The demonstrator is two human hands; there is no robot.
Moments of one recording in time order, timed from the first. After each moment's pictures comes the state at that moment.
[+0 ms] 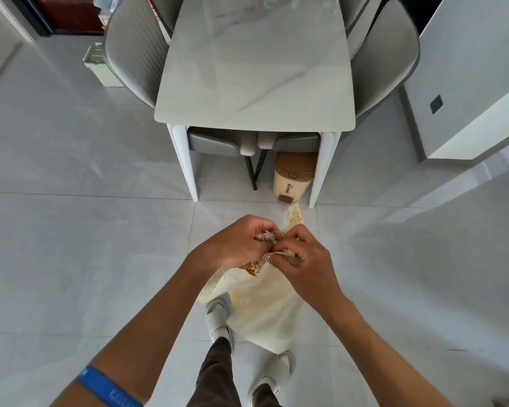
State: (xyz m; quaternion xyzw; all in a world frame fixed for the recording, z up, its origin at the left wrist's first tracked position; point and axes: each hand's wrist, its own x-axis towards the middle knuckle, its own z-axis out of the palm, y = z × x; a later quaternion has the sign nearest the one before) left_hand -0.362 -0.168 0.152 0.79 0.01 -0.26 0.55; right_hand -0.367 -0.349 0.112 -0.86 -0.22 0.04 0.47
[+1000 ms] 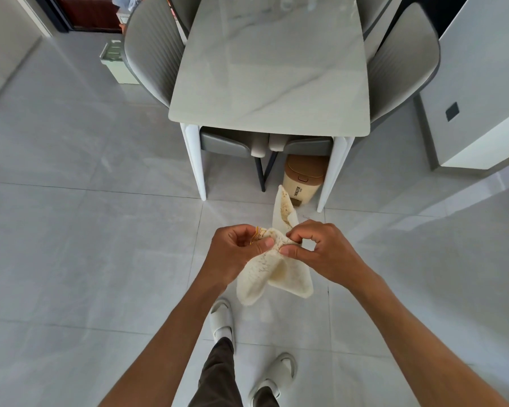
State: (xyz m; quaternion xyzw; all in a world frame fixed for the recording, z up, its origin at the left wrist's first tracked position) left_hand -0.396 -0.157 0.123 0.67 0.19 -0.04 0.71; right_hand -0.314 -0.352 0.127 -0.85 -0.32 0.15 0.40
